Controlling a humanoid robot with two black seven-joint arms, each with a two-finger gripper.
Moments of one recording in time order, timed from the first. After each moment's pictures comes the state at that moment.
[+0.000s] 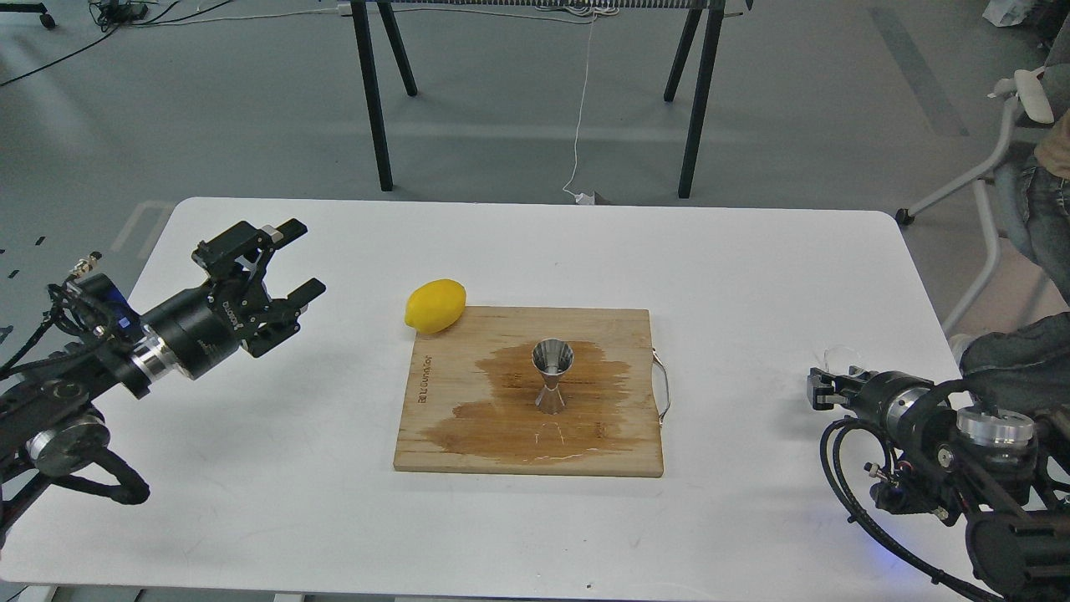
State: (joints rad) left arm -0.34 0.70 -0.74 -1.08 0.63 -0.49 -0.49; right arm 0.23 -0.31 1.22 1.10 0.67 -0.49 0.01
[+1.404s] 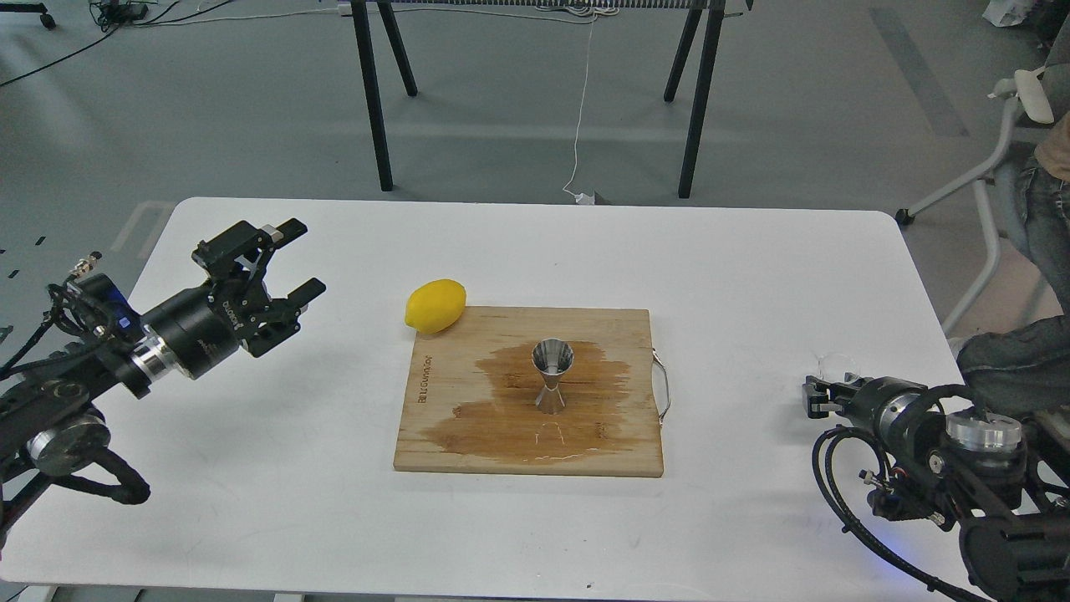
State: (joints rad) left arm -0.34 0.70 -0.74 -1.08 0.63 -0.49 -0.49; right arm 0.23 -0.31 1.18 1.10 0.66 -0.49 0.02
